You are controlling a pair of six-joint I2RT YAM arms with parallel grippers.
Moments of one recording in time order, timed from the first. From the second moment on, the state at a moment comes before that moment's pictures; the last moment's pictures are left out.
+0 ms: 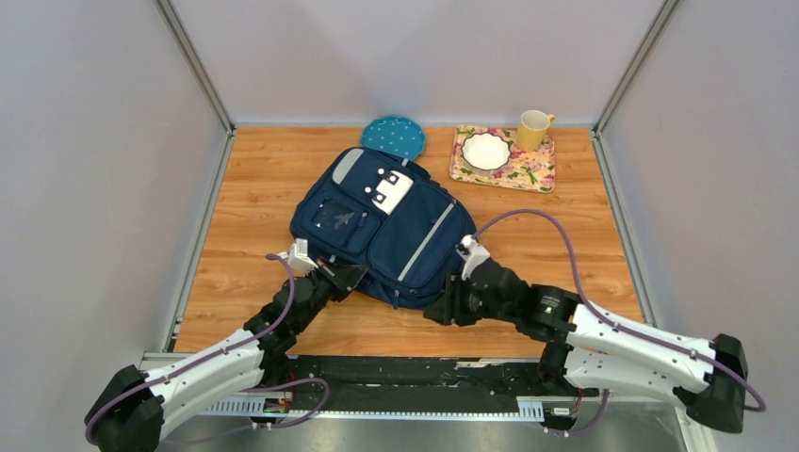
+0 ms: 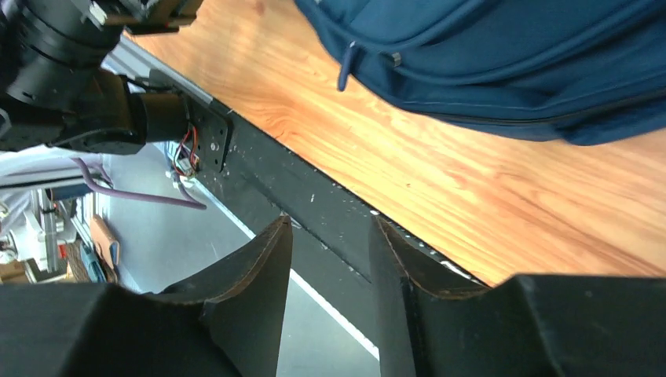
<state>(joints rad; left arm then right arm) -0.78 0.66 0.08 0.38 -0.24 -1.15 1.04 0.80 0.64 -0.45 -0.02 0.91</state>
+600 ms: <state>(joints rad) -0.78 0.65 0.08 0.38 -0.25 -1.17 1.17 1.22 0.69 -0.17 0.18 1.04</state>
